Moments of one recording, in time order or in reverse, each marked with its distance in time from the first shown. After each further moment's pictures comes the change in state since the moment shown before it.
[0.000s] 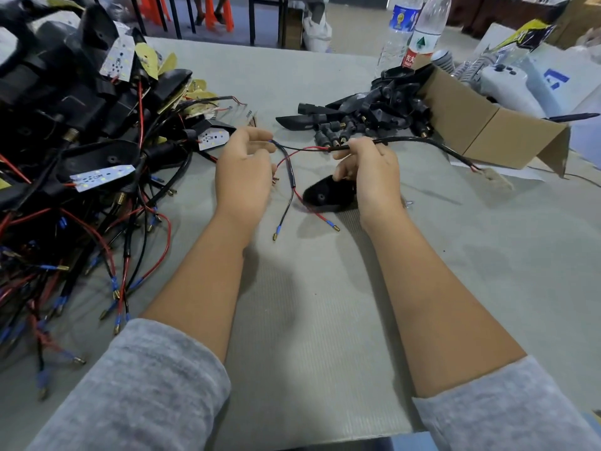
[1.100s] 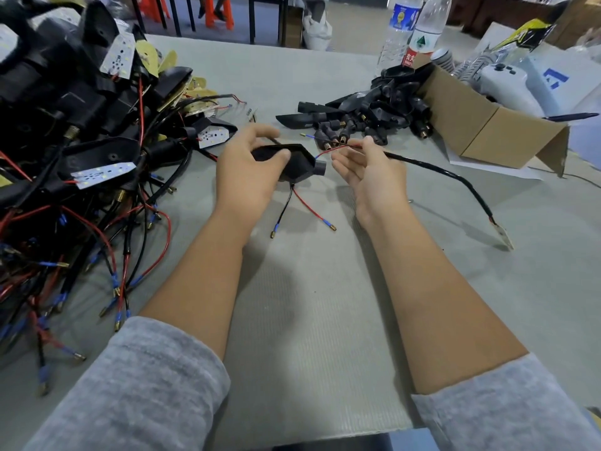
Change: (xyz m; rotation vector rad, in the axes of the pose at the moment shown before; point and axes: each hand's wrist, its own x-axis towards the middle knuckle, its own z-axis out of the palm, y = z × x) left_hand -0.002 -0.001 -0.002 0.120 -0.043 0.163; right_hand 0.005 0.002 0.000 0.508 0.045 0.152
